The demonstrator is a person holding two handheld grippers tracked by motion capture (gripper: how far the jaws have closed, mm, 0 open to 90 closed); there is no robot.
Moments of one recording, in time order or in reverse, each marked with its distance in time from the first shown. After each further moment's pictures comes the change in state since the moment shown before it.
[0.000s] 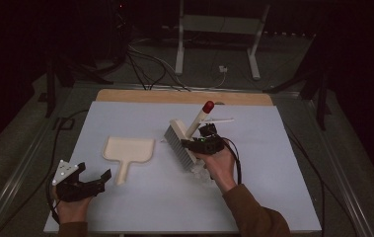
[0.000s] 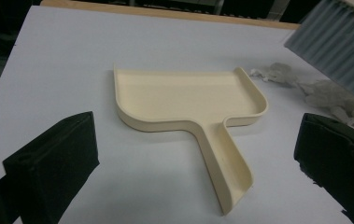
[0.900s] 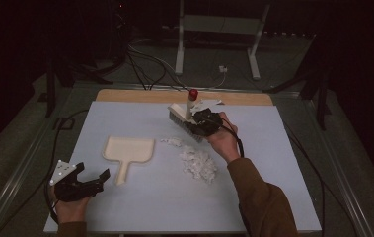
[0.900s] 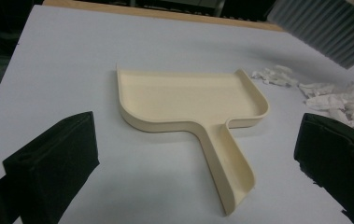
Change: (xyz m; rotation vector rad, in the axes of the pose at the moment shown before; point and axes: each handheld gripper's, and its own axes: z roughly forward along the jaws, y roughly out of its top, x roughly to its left) left arm 0.003 0.000 -0.001 -0.003 -0.003 -0.013; right arm -0.026 0.050 0.019 0.002 -0.129 -0.572
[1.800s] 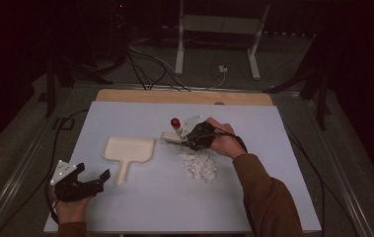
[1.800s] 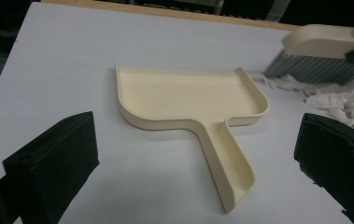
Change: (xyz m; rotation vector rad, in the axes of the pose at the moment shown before) left arm 0.000 -0.001 0.000 0.004 -0.001 -0.003; right arm 0.019 -0.016 0.021 0.170 0.200 -0.498
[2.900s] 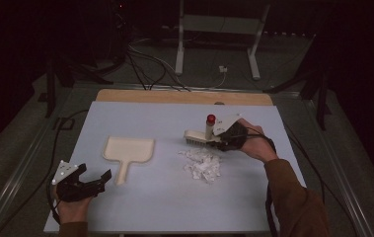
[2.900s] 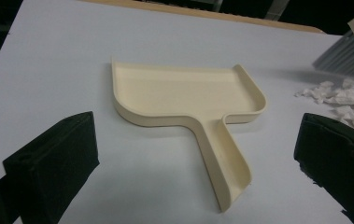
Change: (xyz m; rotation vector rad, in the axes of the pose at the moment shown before) left arm -0.001 -0.002 0.003 0.009 -0.007 -0.019; right arm -0.008 -0.063 -0.062 -0.081 0.001 0.082
